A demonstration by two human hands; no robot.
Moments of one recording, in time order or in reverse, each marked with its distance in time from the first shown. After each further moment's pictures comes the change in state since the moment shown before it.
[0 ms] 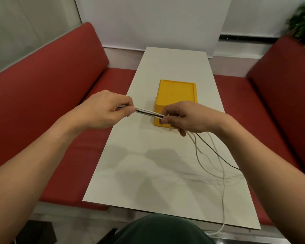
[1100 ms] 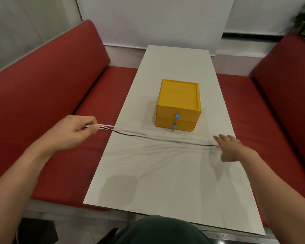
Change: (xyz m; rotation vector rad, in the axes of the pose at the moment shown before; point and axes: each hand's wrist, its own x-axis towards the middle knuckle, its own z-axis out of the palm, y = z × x) left_hand -0.066 -0.093 0.021 -0.051 0.051 -0.275; right_hand -0.053 0.225 0.065 -0.584 -0.256 0.795
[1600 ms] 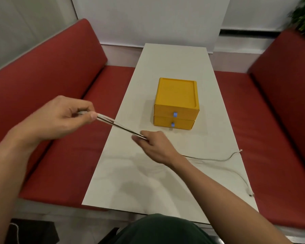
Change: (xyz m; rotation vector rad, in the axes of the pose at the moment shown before) left_hand 0.010 0.048 -0.040 -0.054 -0.019 0.193; right_hand -0.092 -0.222 -0.072 0.894 0.472 -0.658
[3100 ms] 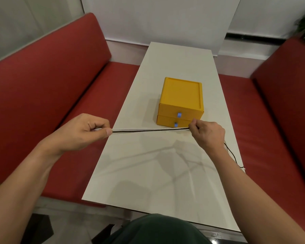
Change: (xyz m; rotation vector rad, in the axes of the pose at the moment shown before) left_hand -0.022 -0.019 0.047 -0.240 -0.084 -0.063; right_hand -0.006 0.120 -0.076 -0.661 0.523 0.189
